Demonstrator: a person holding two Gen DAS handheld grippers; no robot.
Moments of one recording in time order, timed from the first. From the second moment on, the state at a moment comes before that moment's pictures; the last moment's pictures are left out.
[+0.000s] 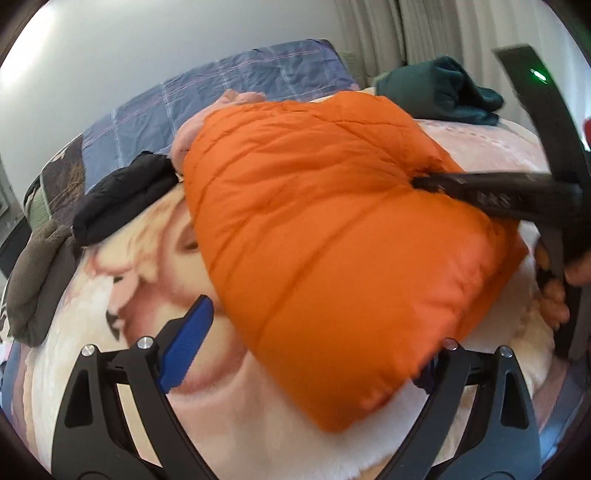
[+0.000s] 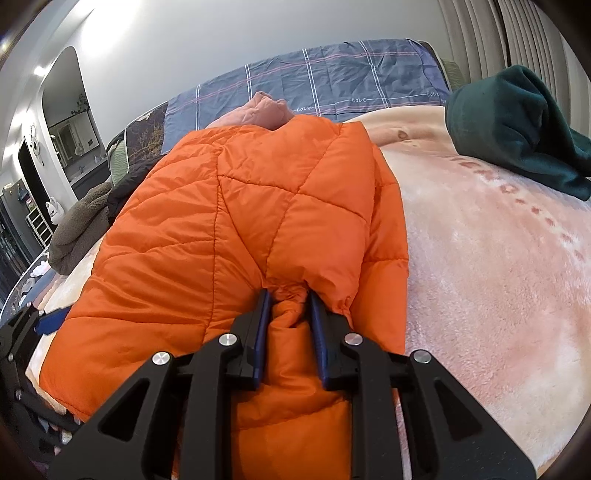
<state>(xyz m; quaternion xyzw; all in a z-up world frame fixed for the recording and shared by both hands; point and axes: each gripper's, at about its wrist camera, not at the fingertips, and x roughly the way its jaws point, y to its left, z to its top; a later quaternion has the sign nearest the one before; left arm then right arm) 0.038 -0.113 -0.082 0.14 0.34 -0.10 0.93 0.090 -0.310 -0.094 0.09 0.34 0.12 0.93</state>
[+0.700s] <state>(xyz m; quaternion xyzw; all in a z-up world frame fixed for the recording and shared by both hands) -0.011 -0.044 0.001 0.09 0.29 -0.18 0.94 0.084 -0.297 -0.094 0.07 0.34 0.14 0.93</state>
